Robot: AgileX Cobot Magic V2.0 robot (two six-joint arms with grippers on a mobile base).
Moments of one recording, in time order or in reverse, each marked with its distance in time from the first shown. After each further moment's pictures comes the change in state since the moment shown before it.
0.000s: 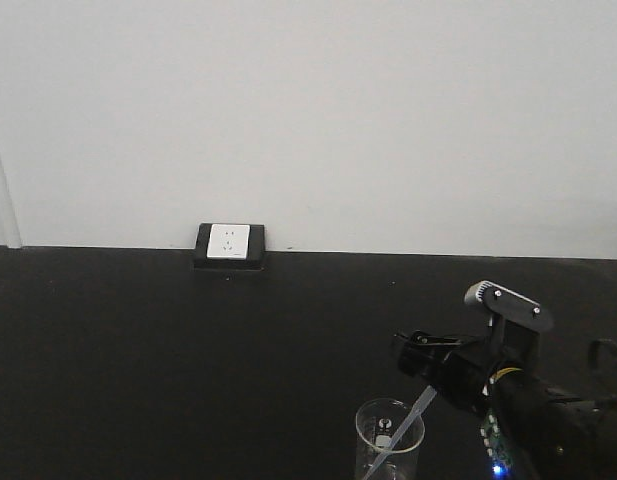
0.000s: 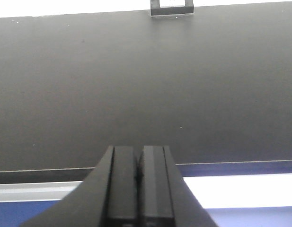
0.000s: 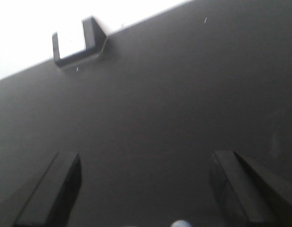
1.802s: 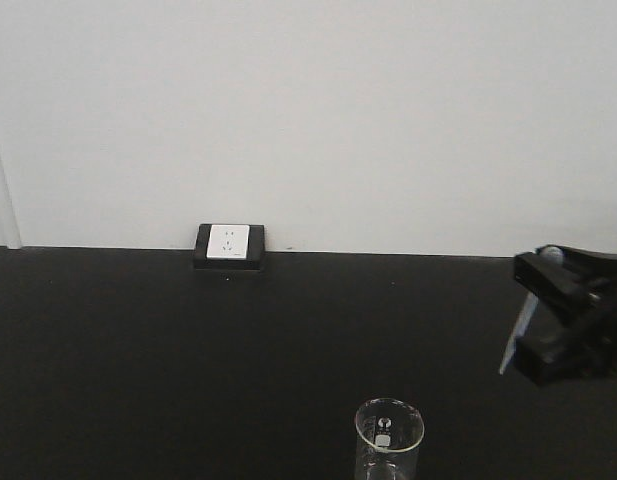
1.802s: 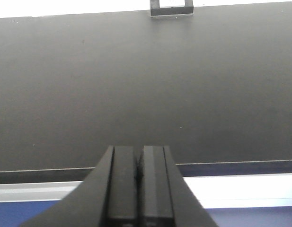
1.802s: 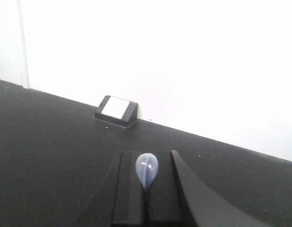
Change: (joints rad) left arm 0.000 0.000 0.000 0.000 0.000 0.000; right arm 0.010 -0.795 0.131 -0.026 0.332 -0.600
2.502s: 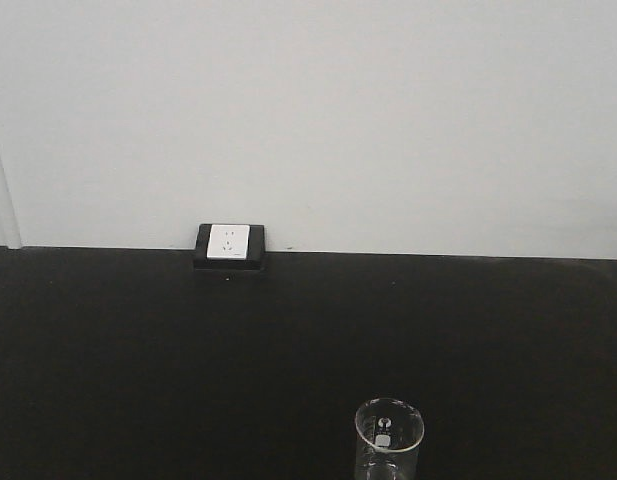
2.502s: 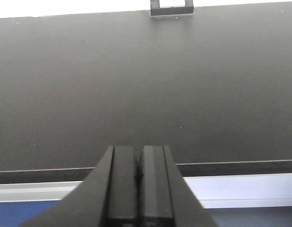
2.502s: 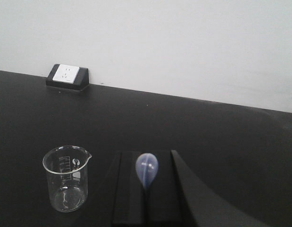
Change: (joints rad) left arm 0.000 0.000 0.000 0.000 0.000 0.000; right arm -0.230 -0.579 0.352 -0.009 0.272 0.022
